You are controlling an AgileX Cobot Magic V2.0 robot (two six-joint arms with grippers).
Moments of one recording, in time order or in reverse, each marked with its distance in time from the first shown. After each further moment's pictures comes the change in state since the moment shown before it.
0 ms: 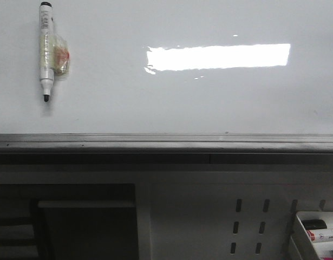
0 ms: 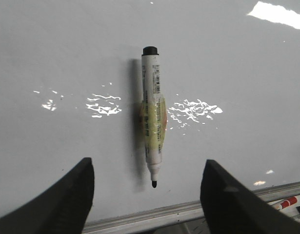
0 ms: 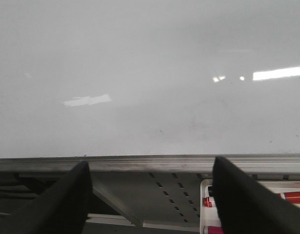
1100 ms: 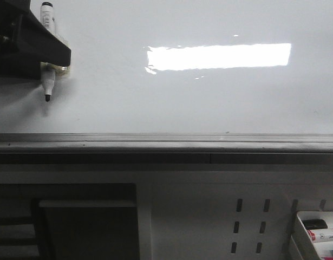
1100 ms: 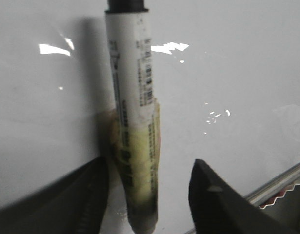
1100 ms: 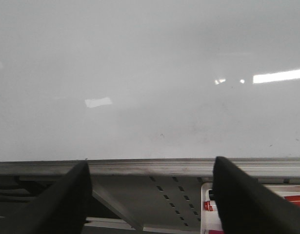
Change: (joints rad) left arm -0.005 0.549 -0.198 -0.388 0.190 0.469; right arm 0.000 0.000 0.000 0.000 -0.013 0.000
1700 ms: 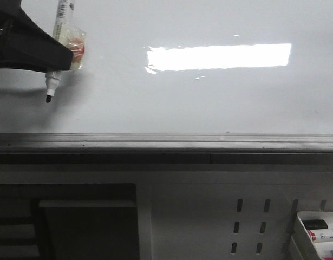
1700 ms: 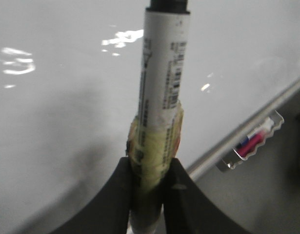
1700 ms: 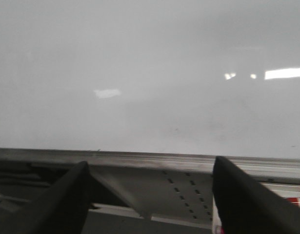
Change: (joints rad) left arm -0.050 -0.055 0.000 0.155 0.118 0.076; right arm 0.000 0.052 -0.022 0.168 0.040 -0.194
